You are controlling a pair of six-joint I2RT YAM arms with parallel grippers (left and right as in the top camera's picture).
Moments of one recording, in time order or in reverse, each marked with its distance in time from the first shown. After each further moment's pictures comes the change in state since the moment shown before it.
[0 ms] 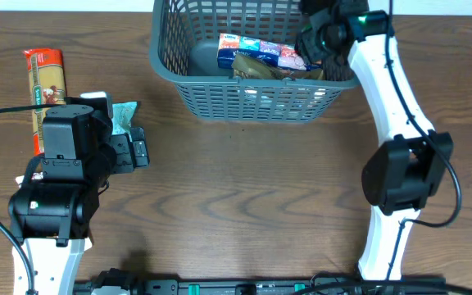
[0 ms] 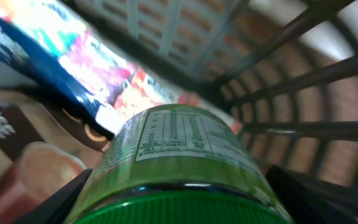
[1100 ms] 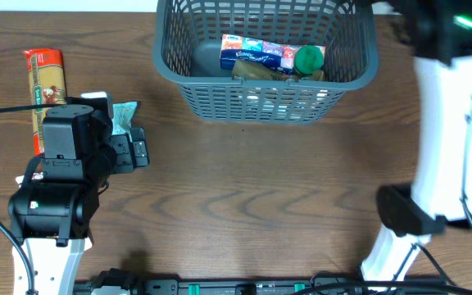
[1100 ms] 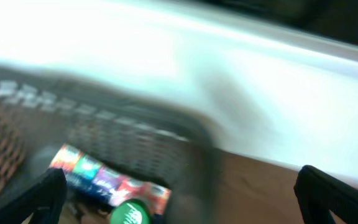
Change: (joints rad) left arm 0.000 0.000 0.000 0.000 0.000 0.011; right arm -0.042 -0.199 0.644 -0.300 0.119 0.201
